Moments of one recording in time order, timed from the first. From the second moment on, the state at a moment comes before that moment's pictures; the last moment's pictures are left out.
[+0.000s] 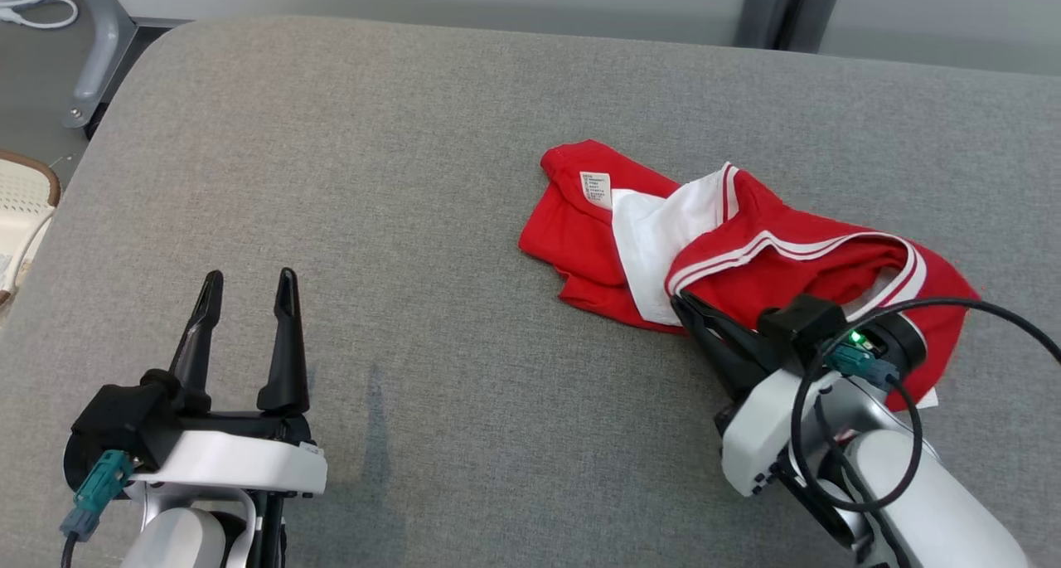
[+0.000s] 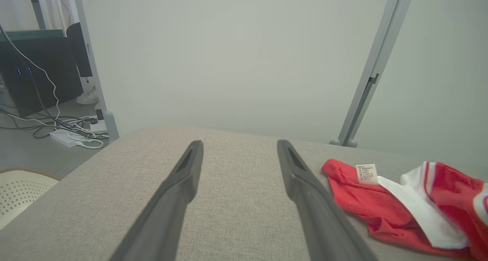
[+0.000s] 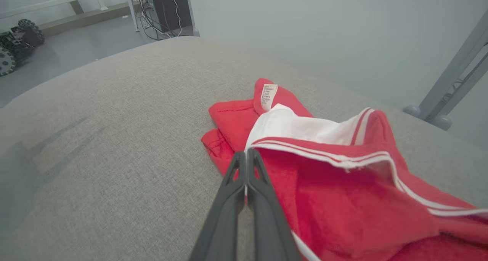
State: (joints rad) left arm -0.13 0.29 -0.28 -0.01 -0.52 0.20 -0.25; right arm -0.37 -0.24 0.49 0.18 0.27 0.13 0.11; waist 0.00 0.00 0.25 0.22
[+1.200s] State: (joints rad) left arm -0.09 0.37 -0.25 -0.10 -0.50 0.24 -0.19; right arm -0.02 -0.05 -0.17 0.15 0.31 0.13 -0.07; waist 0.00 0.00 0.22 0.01
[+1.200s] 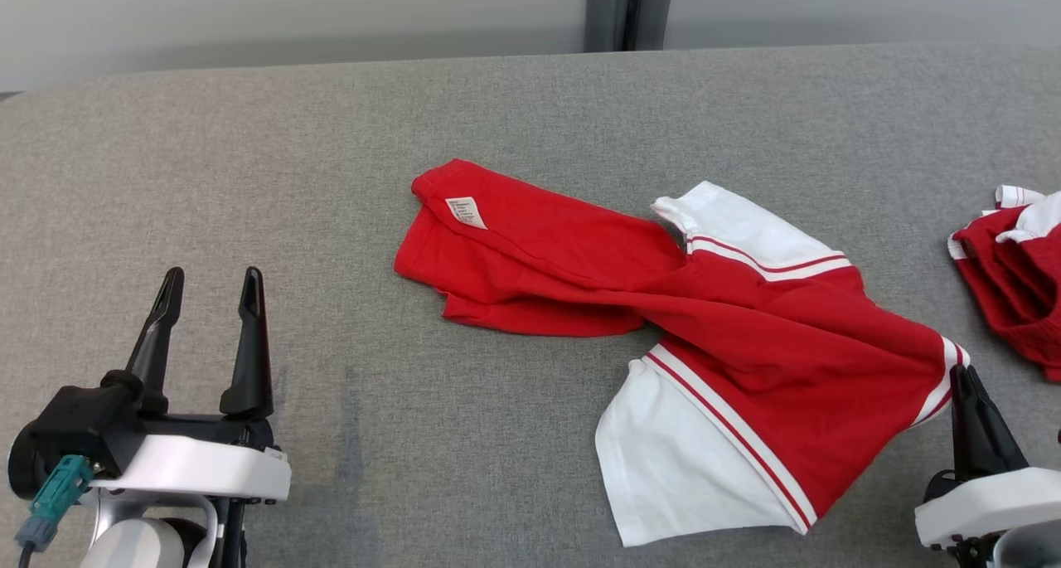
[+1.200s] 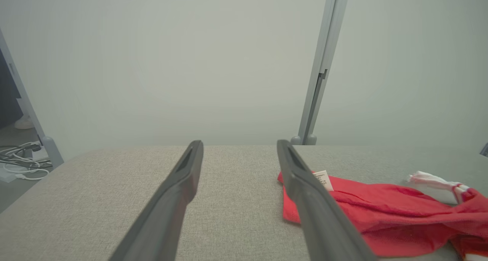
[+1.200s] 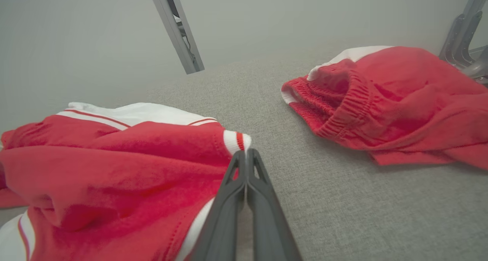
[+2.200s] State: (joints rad) left arm -0.04 0.39 -0.25 -0.12 -0.49 0.28 -0.18; right arm -0.06 -0.06 -0.10 -0.12 0.18 0.13 -0.07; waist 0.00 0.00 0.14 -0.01
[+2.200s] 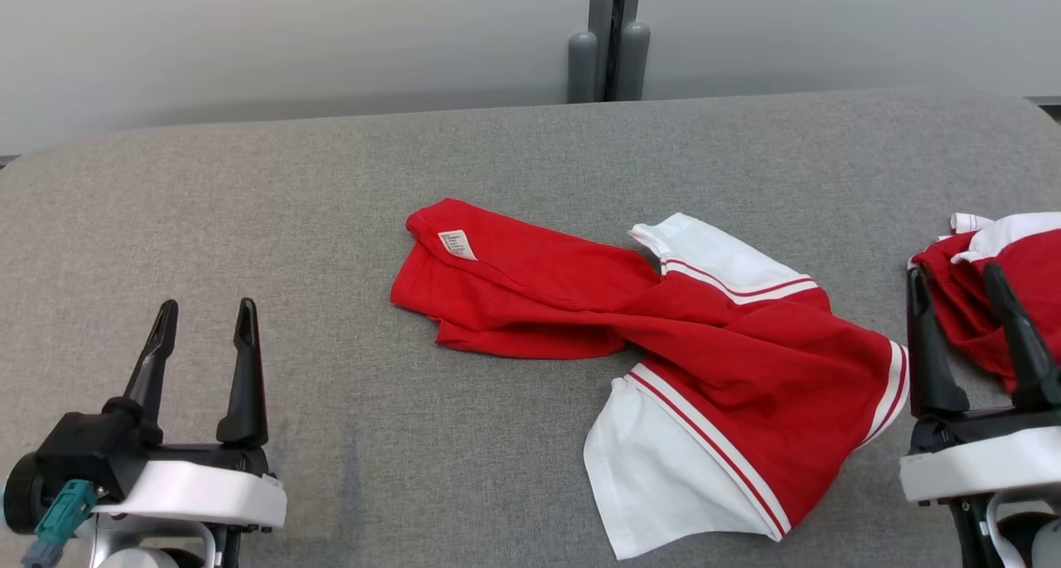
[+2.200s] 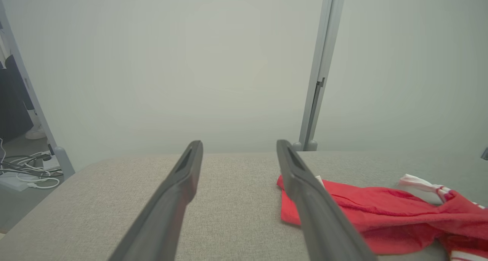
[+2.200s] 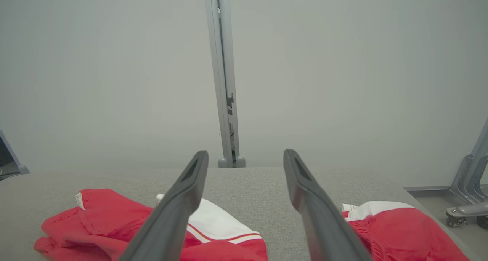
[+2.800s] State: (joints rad) left arm -0.04 0.40 -0.28 -0.13 -0.49 0.28 -0.16; right arm -0.02 -0.05 -0.08 -0.17 0.18 0.13 -0.02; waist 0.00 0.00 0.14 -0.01
